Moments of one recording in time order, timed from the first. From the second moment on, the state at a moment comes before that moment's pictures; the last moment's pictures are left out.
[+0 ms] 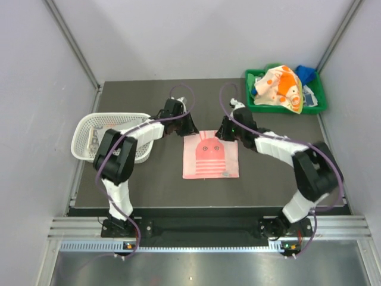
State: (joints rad) left arm -0.46 1.86 1.26 -0.14 0.24 -0.64; right arm 0.50 1.57 0.93 0.02 -0.07 0.52
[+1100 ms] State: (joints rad) left arm -0.38 2.09 1.35 -0.02 0.37 -0.61; right arm 0.21 1.98 0.98 0.42 -0.41 0.65
